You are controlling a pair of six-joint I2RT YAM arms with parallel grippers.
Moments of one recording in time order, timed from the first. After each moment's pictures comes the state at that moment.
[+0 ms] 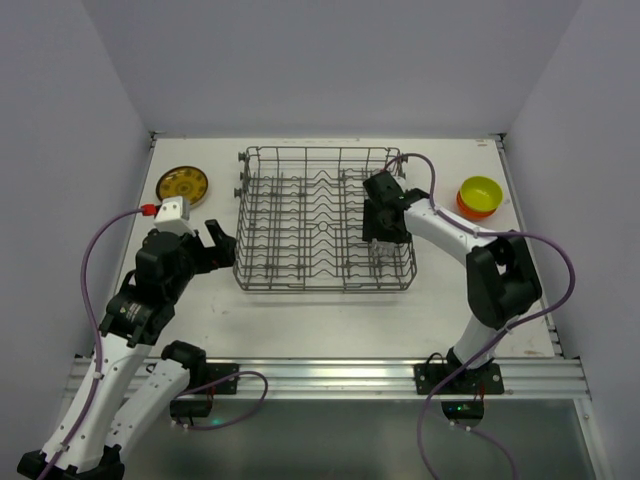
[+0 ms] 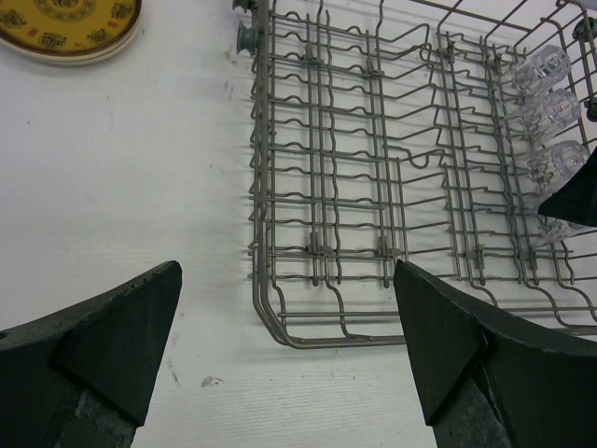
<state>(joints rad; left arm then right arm) -0.33 0.60 0.80 -0.63 -0.17 -0.41 0.50 1.73 1.25 -0.67 0.27 0.52</state>
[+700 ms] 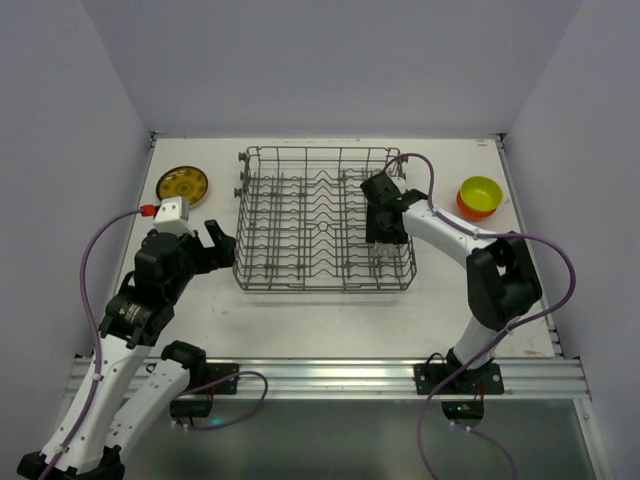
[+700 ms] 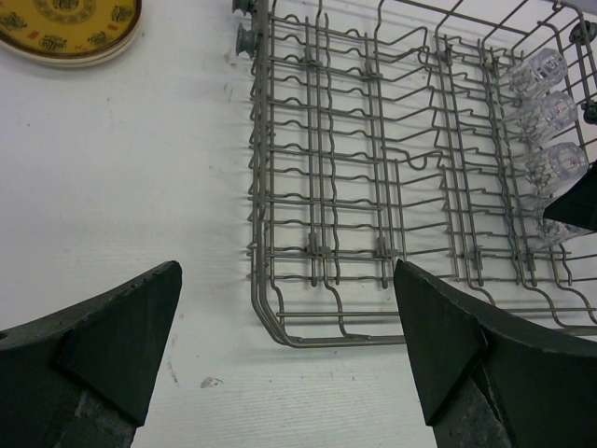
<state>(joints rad) -0.33 0.59 0.80 -0.63 -0.17 -0.41 0.52 1.73 1.25 -0.69 0.32 0.55</state>
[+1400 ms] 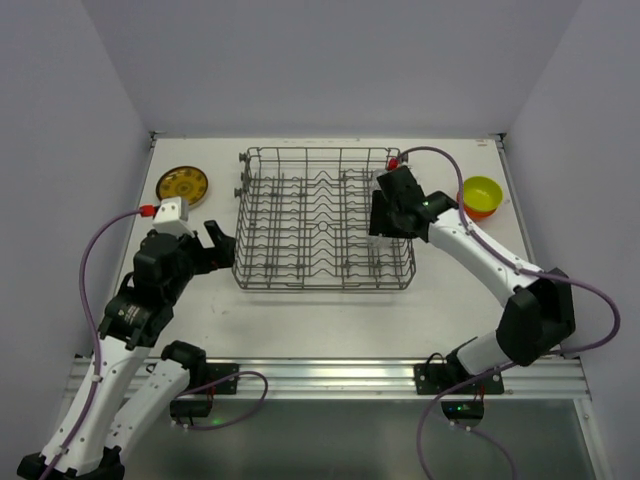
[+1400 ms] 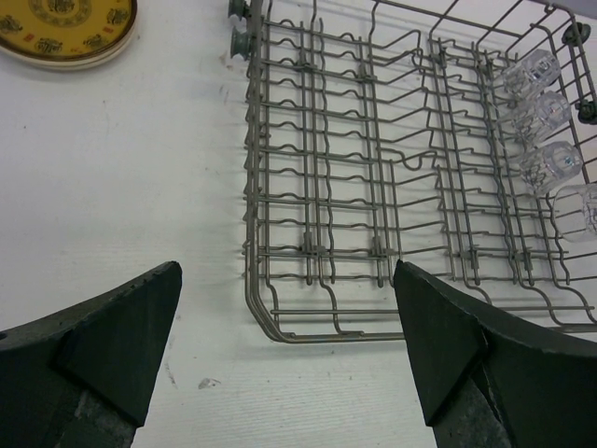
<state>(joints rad) -0.33 0.59 0.80 -0.63 -0.17 -0.41 0.53 1.52 1.25 -0.74 0.27 0.54</state>
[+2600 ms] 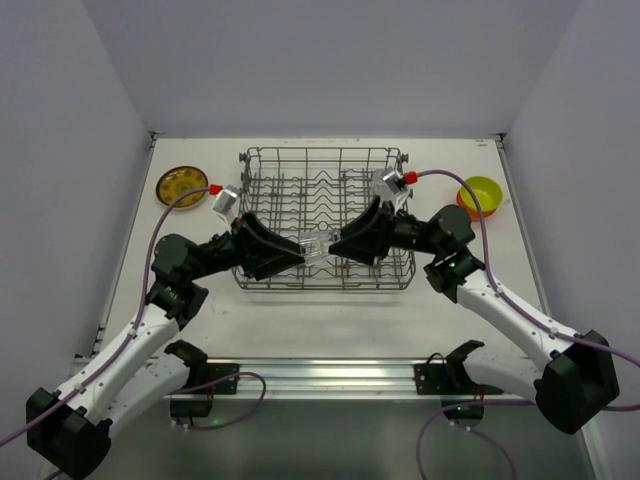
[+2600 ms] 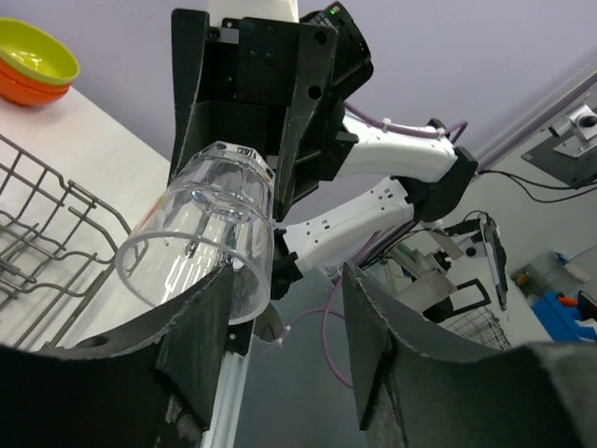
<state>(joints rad) -0.48 0.78 0.59 0.52 0.82 -1.01 0.55 1.08 0.73 0.60 -0.88 0.84</state>
